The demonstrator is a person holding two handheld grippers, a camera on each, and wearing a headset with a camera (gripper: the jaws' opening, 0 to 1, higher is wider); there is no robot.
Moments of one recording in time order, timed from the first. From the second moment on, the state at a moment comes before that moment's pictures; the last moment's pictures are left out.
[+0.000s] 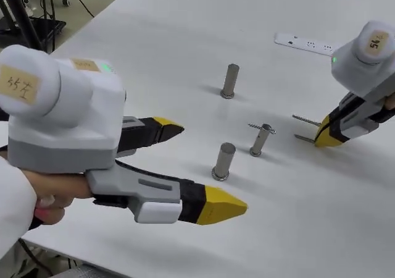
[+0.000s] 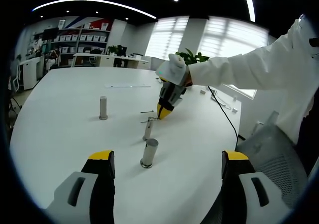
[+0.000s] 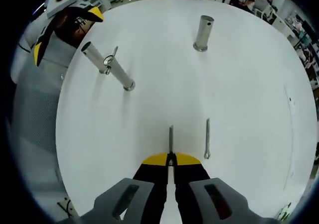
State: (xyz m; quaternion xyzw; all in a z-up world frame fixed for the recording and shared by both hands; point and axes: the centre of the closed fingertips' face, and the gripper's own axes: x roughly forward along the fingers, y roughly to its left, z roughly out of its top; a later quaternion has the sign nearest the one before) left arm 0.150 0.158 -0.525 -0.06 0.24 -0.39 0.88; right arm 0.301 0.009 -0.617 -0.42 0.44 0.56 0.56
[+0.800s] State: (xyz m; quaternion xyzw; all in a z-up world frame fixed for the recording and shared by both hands) left arm 0.154 0.168 -0.517 -0.06 0.24 -0.37 0.89; right arm 0.289 0.017 -0.593 -0.37 0.44 0.56 0.60
